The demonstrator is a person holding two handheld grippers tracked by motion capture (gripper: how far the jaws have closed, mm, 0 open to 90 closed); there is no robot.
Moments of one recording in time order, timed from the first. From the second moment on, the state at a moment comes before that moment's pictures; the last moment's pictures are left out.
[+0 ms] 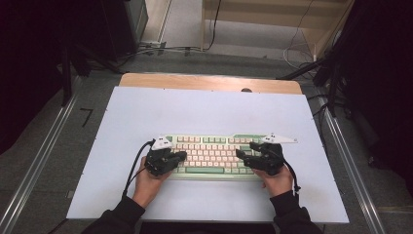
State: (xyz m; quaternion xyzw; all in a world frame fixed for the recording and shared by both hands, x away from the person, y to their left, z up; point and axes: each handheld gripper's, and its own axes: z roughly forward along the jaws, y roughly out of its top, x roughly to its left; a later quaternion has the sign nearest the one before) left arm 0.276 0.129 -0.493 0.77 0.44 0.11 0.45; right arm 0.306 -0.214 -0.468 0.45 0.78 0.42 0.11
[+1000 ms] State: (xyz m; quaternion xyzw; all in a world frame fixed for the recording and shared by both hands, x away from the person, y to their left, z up) left arm 0.270 0.154 -0.482 0.69 0.51 0.21 0.47; right arm 0.300 -0.209 -0.465 0.42 0.79 0.43 0.11
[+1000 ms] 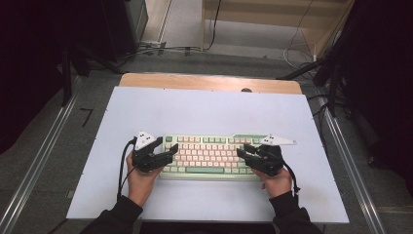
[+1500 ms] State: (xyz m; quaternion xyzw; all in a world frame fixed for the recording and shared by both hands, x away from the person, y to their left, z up) left arm 0.270 0.154 -0.483 0.70 0.51 0.20 0.47; right arm 0.295 -0.198 -0.465 0.40 0.81 0.42 0.10
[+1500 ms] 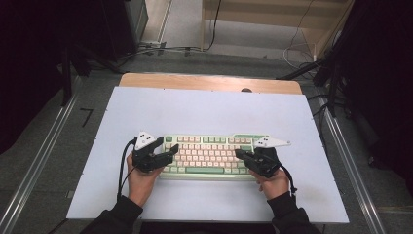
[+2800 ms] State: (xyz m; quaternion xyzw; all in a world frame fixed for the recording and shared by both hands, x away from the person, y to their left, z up) left arm 0.270 0.152 -0.483 0.70 0.51 0.20 0.47; right arm 0.291 -0.176 -0.484 0.37 0.84 0.38 0.07
